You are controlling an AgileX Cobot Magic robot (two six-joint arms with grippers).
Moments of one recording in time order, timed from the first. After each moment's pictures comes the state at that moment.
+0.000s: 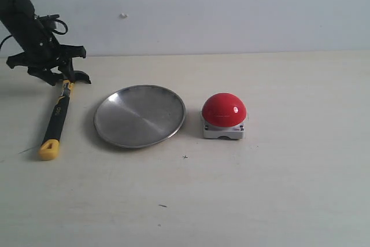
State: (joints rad) left arm -0.05 2.54 -2.31 -0.12 1.18 -0.05; right arm -0.18 0.01 -0.01 -0.39 0.13 0.40
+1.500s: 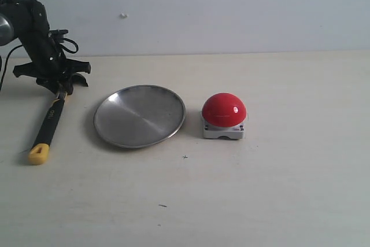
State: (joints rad) left arm -0.07 2.67 -2.41 0.00 1.18 -0.11; right arm -0.18 0.01 -0.01 -0.39 0.13 0.40
